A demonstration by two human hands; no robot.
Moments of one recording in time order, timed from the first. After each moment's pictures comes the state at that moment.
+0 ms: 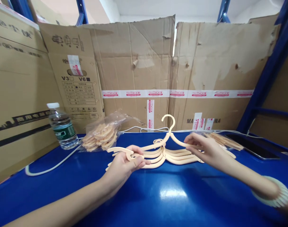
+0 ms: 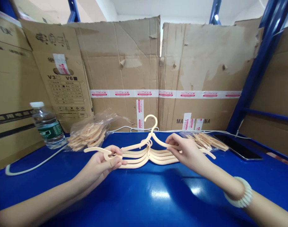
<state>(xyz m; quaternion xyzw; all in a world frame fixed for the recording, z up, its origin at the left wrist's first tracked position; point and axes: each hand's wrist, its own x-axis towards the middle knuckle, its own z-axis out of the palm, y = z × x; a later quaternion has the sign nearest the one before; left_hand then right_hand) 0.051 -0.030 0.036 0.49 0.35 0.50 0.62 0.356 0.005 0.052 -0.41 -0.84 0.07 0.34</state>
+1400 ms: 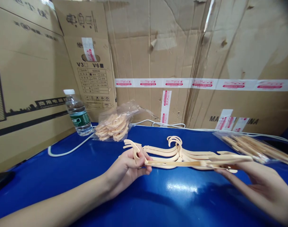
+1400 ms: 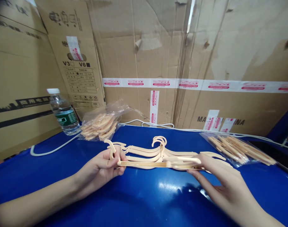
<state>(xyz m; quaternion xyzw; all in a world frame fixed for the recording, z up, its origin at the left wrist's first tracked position) 0.030 -0.027 0.024 0.39 0.33 0.50 0.70 0.358 -0.011 0.016 -0.34 -0.84 -0.10 0.42</state>
